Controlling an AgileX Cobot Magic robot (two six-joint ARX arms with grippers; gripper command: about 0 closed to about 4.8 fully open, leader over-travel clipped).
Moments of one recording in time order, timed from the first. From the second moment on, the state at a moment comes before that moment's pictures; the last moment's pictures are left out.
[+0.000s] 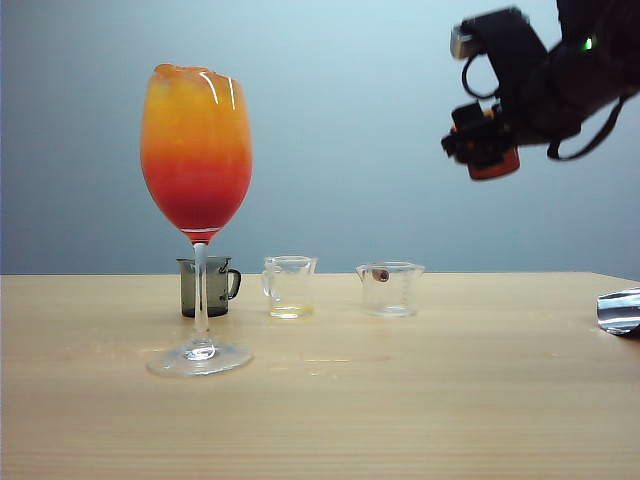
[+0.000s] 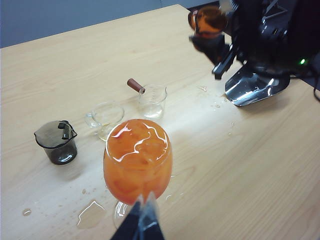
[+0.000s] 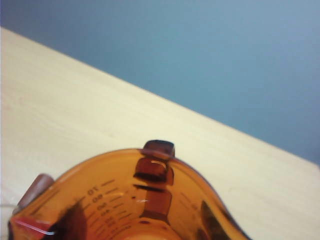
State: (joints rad) left arm -0.57 0.62 0.93 -0.67 0.16 0.01; right arm 0.34 1.51 0.76 0.64 0.13 -0.31
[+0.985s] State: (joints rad) left arm -0.57 0.62 0.93 -0.65 0.16 0.01; right arm 0.28 1.90 0.75 0.98 0.13 -0.17
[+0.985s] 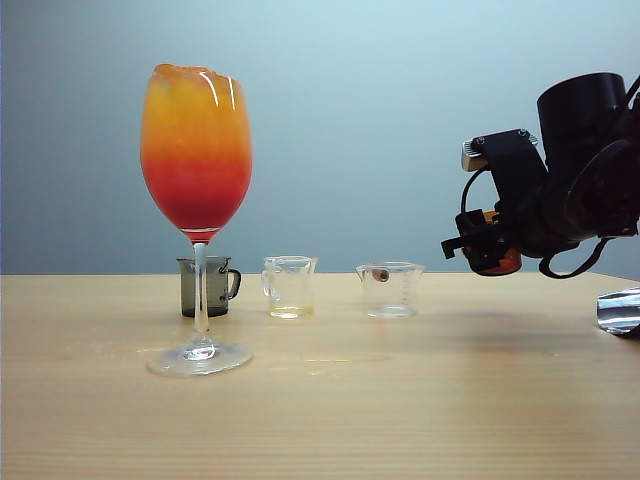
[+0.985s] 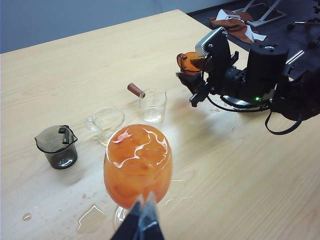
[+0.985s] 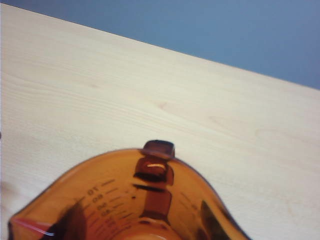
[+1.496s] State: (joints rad) left arm -0.57 0.62 0.93 -0.65 0.16 0.01; right arm 0.28 1.94 0.80 0.99 0.10 -0.13
